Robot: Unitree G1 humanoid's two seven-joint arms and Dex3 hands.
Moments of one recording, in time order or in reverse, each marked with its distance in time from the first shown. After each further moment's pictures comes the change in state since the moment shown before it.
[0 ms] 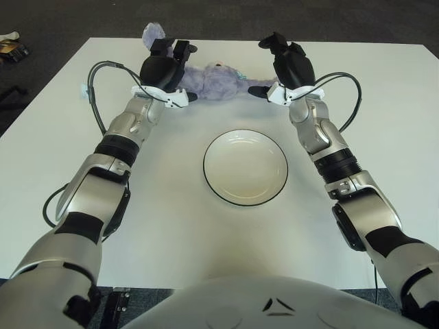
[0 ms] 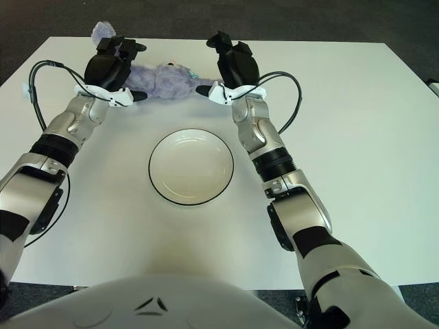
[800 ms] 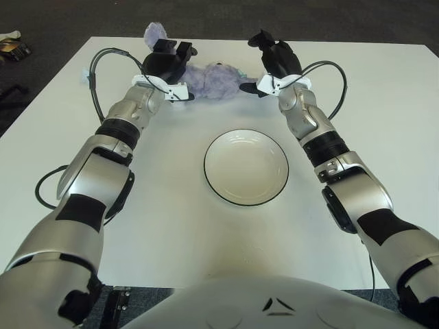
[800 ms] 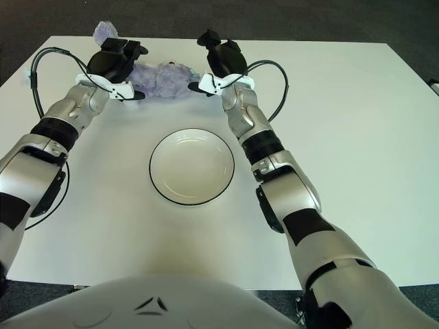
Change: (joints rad) left arm -0.156 -0.019 -0.101 0.243 0.005 0.004 -0.062; right arm -0.162 0.060 0.017 0.268 0.047 -0.005 0.034
